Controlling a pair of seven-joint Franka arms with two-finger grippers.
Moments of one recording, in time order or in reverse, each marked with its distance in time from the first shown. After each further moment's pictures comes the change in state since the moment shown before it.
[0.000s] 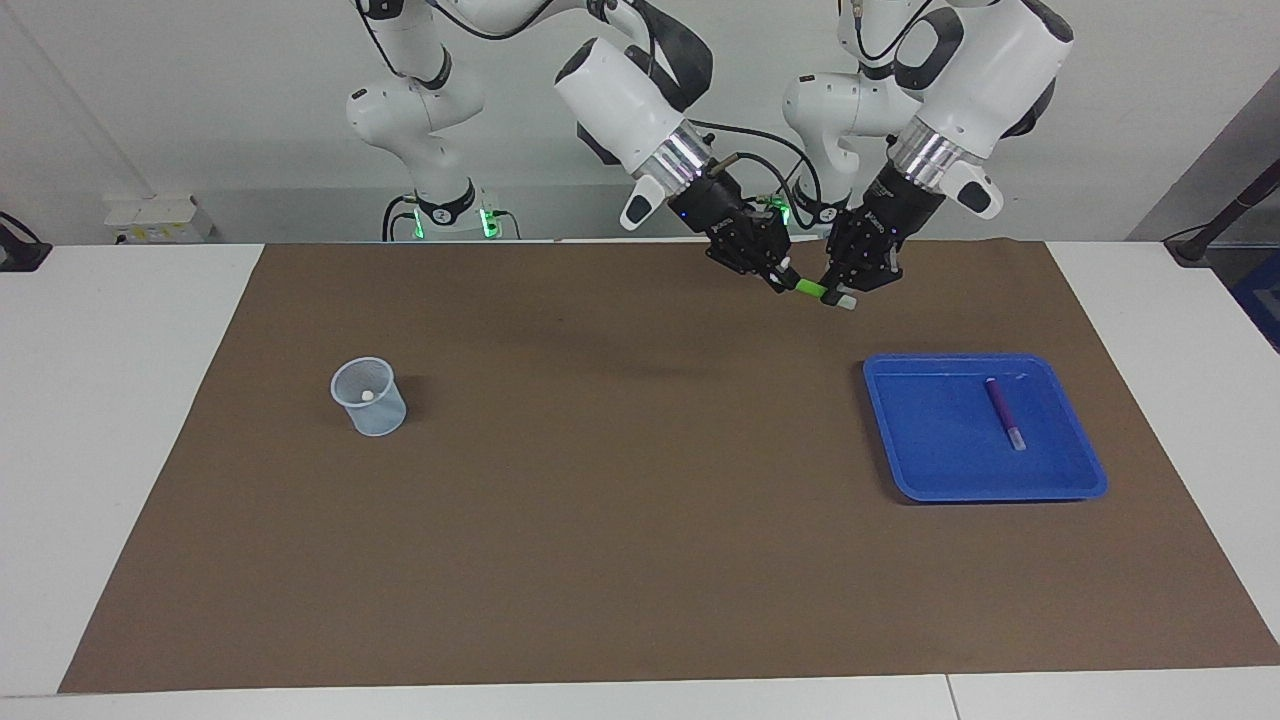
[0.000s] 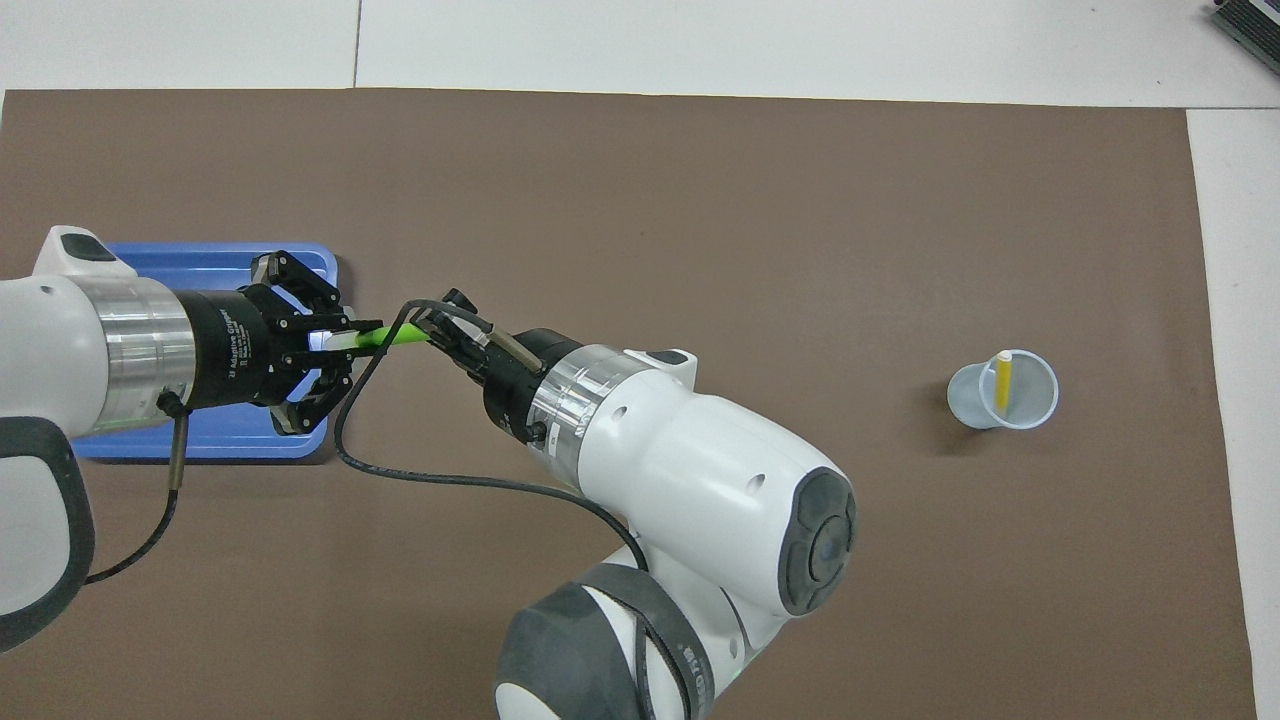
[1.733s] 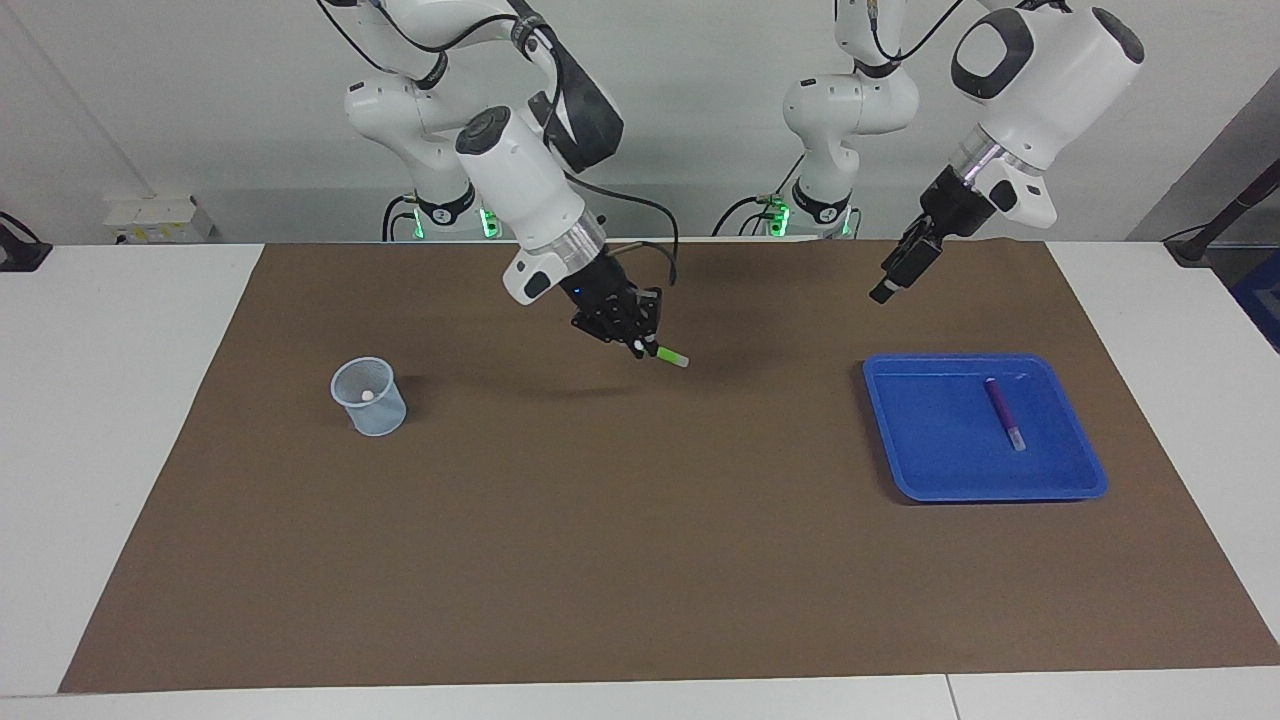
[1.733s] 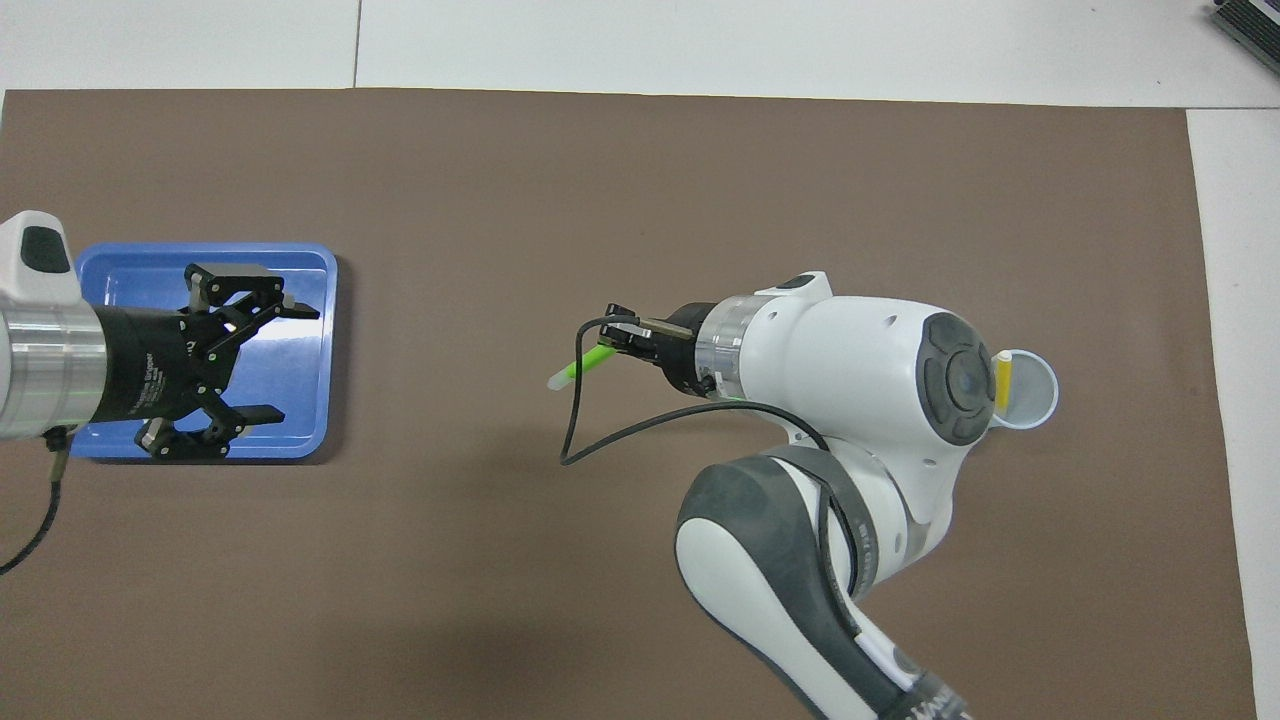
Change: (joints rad) left arm 0.184 -0.030 0.022 -0.033 0.024 -0.199 0.963; right arm -0.309 -0.083 -0.010 -0.134 -0.212 -0.513 -0.556
